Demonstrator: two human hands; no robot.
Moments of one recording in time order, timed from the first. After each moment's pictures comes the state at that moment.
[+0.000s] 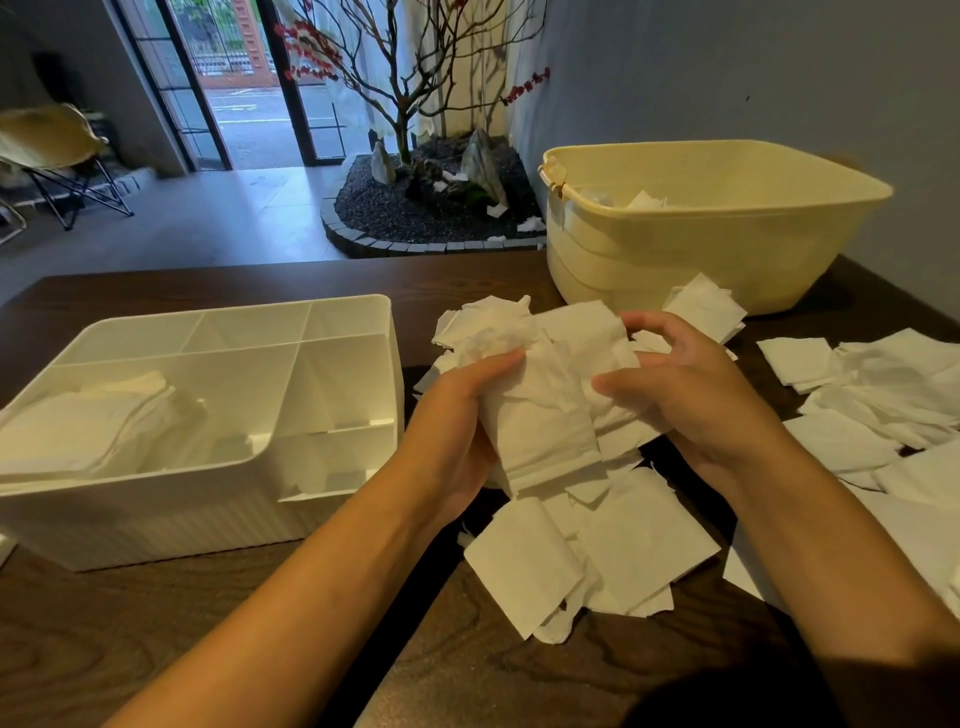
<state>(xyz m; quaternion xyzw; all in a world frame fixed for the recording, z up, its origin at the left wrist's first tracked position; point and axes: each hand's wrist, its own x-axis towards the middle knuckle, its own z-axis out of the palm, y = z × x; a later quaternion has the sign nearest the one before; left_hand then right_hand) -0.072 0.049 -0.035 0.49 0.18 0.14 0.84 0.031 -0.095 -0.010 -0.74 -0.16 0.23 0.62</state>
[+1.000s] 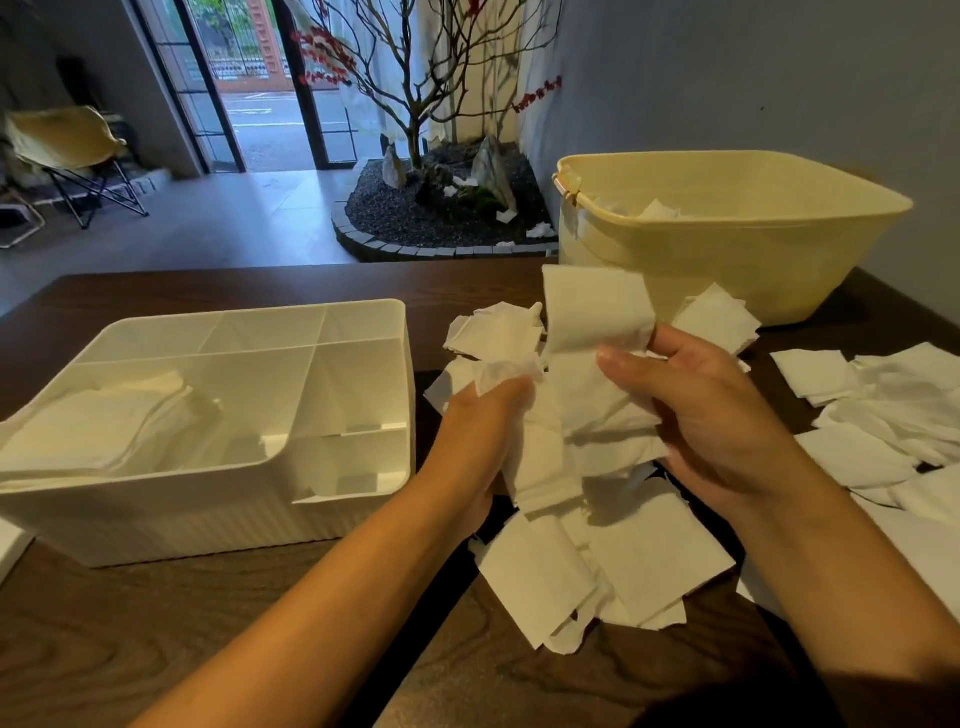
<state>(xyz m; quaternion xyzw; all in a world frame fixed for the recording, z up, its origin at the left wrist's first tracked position) -0.065 0.049 -0.054 0.58 0.24 0.16 0.77 0.010 -0.090 -0.006 -0.54 -0.25 0.29 0.75</state>
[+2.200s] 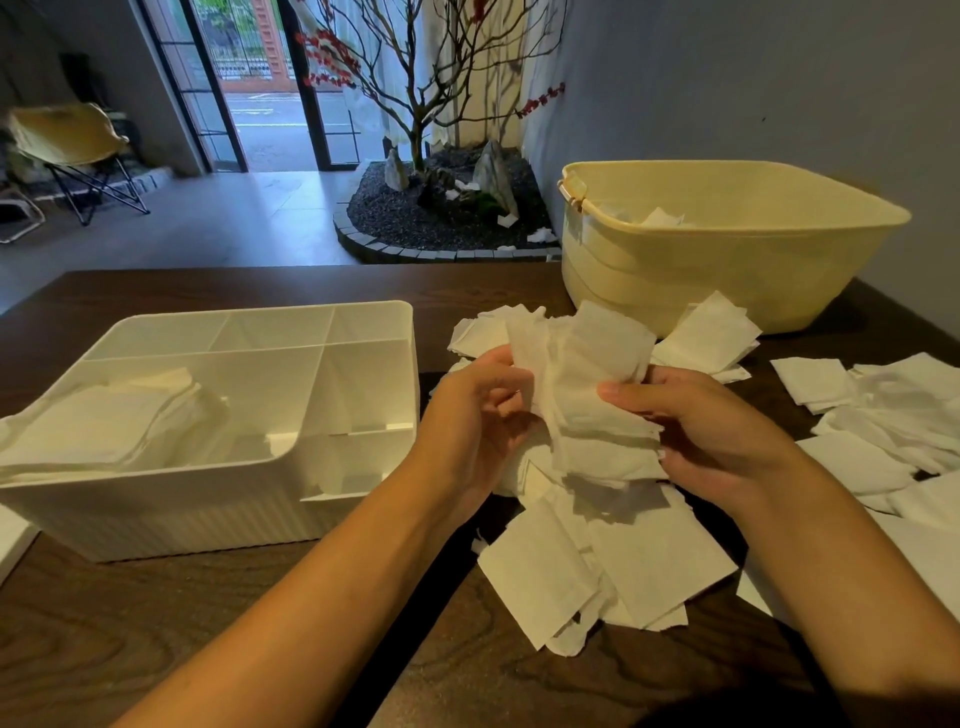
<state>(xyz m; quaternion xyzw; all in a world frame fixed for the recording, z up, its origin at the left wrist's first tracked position) -0.073 0.058 -0.036 0.47 0.11 0.14 0.87 0.026 -0.091 -0.013 -0.60 -0.12 0.40 0.68</state>
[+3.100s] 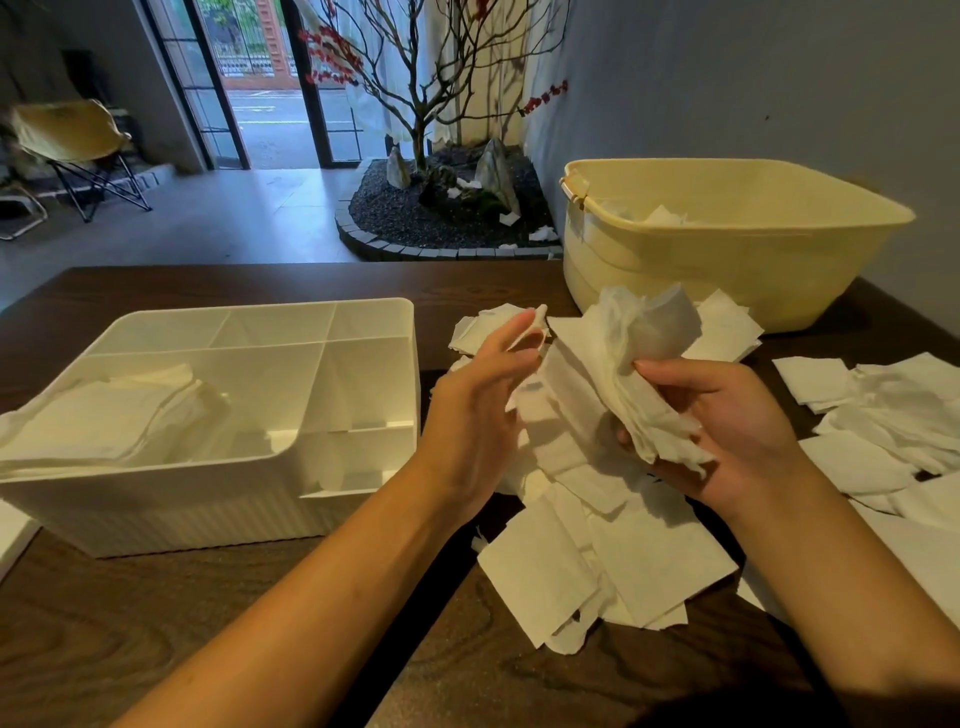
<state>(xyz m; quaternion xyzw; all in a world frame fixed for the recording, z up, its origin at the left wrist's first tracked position) -0.073 0.059 -0.037 0.51 0.11 0.14 0.84 0.024 -0.096 -0.010 -0.42 -0.08 0.45 0.79</state>
